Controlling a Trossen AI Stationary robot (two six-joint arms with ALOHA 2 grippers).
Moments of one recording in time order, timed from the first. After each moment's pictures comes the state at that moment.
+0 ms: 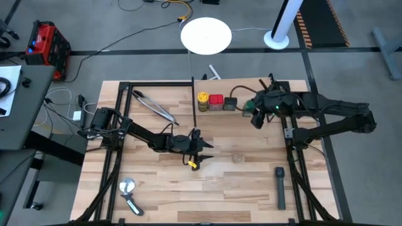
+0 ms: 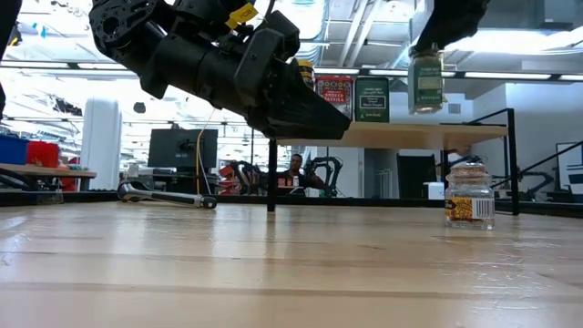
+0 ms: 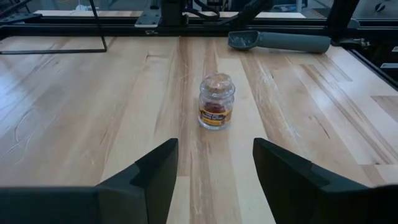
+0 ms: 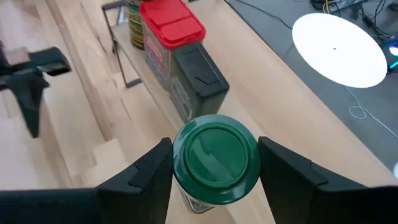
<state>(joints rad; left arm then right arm) -0.16 1.83 0.82 0.69 -0.14 -0.05 -0.11 1.02 1.14 -0.89 0.41 0.19</state>
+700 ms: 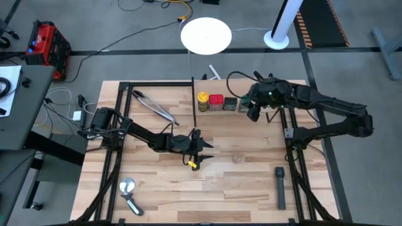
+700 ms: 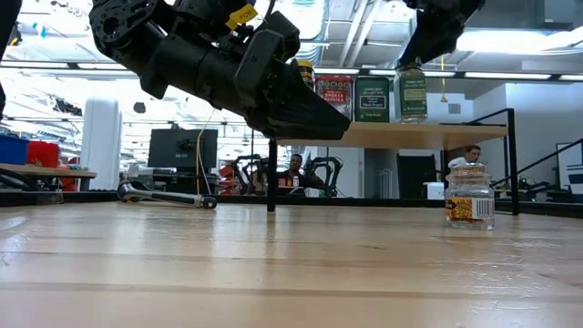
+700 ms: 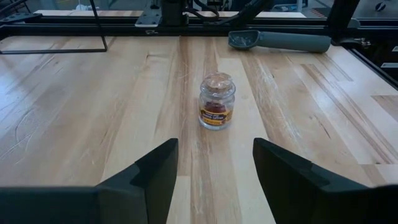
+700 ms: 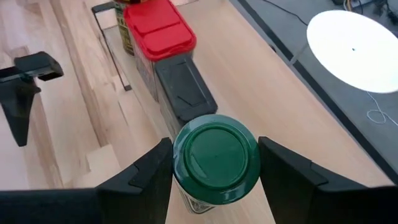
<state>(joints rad) -0.16 1.83 0.82 0.69 -0.14 -0.05 -0.31 1.08 1.14 -0.80 0.20 0.03</state>
